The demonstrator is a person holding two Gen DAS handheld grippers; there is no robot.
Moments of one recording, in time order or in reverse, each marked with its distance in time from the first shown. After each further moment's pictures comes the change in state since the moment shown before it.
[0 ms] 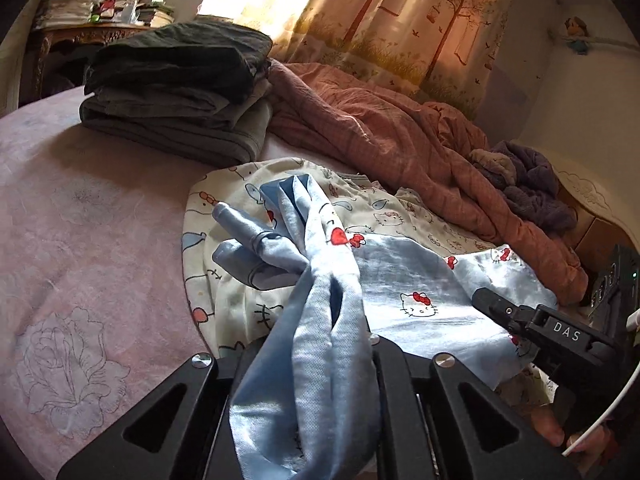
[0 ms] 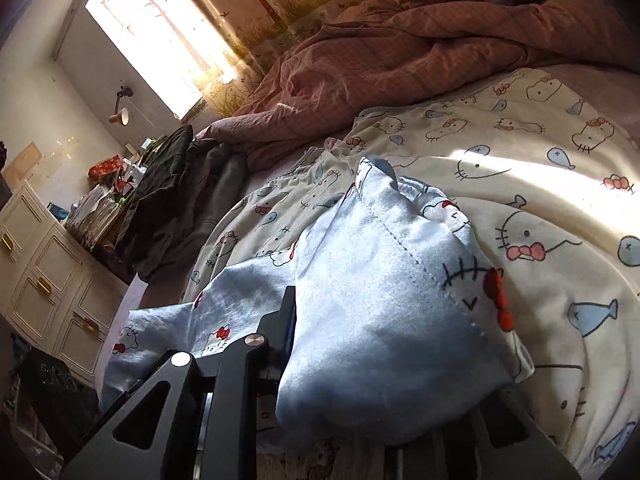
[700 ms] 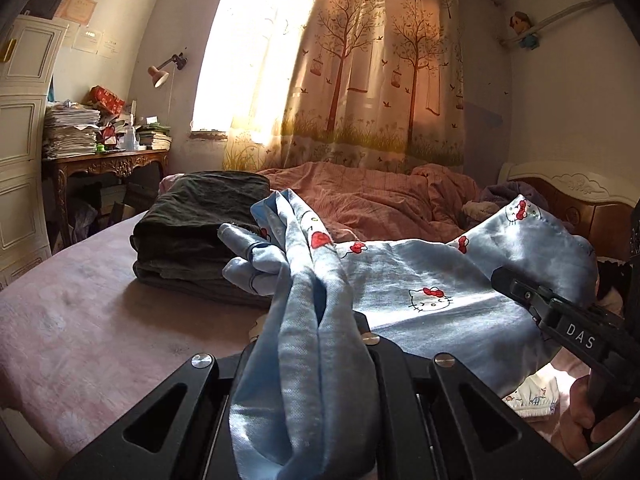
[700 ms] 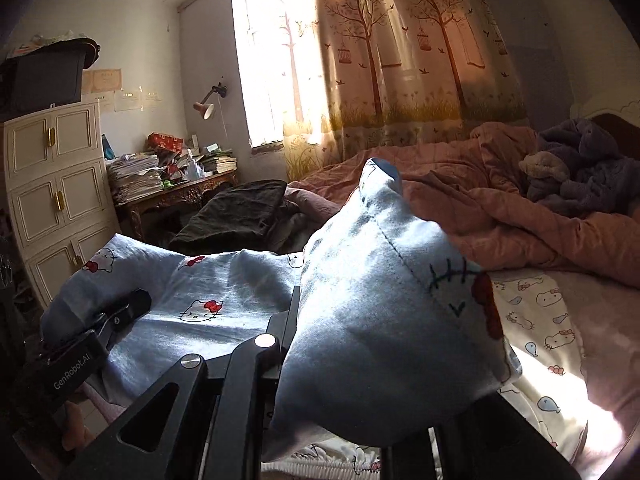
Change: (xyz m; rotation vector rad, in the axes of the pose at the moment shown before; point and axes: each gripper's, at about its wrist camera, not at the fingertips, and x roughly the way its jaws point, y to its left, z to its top) left arm -0.123 -0.021 0.065 0.196 -0.294 0.085; right arm -0.120 0.124 0.010 -0.451 -0.298 0.010
